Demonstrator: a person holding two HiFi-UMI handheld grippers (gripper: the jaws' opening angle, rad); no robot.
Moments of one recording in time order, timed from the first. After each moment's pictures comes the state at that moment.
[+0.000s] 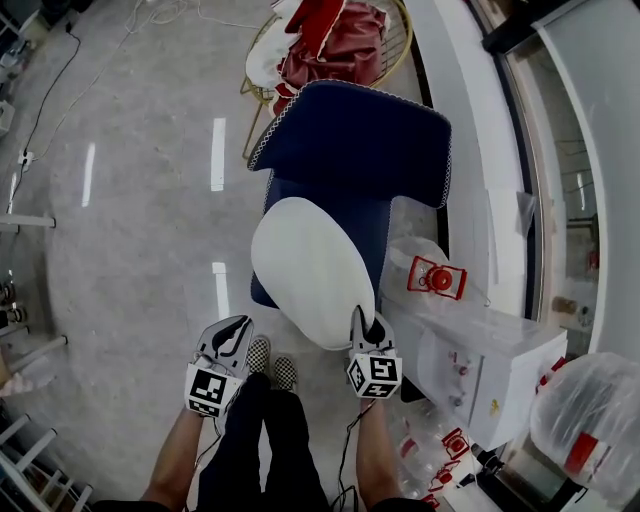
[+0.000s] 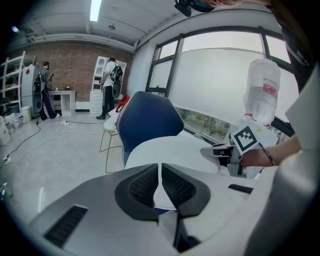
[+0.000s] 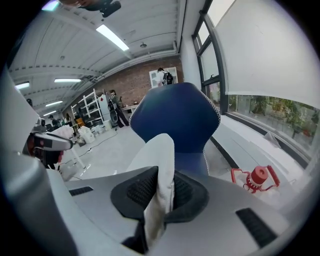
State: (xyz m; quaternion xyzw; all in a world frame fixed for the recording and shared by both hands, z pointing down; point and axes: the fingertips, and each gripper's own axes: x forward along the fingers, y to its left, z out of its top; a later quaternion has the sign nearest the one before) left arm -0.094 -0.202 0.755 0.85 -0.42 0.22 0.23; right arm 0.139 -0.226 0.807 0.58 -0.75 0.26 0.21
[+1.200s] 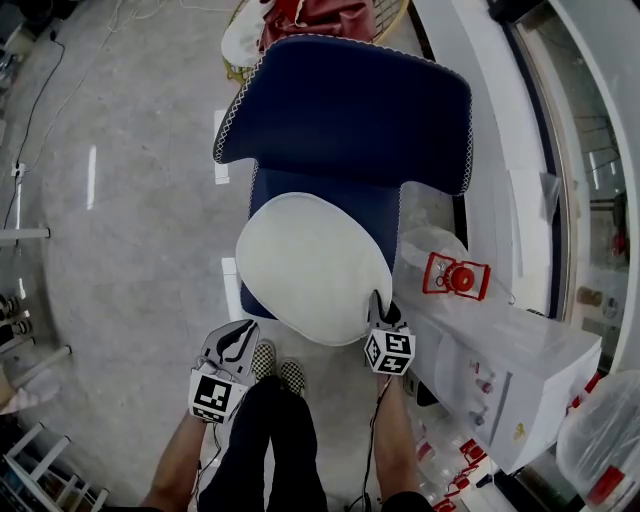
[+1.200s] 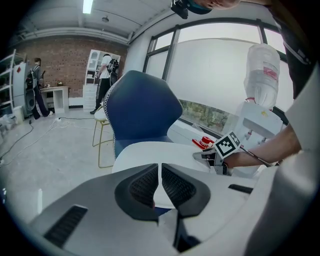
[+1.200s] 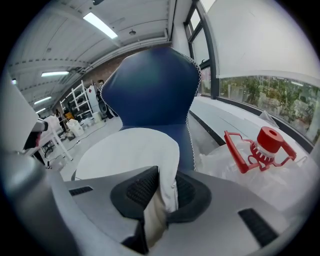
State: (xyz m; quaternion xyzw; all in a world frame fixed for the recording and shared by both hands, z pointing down) left arm -0.051 -0.218 0.851 0.85 -0.40 0.24 0.24; right arm 0.220 -0.254 0.975 0.60 -0.71 0.29 0.24
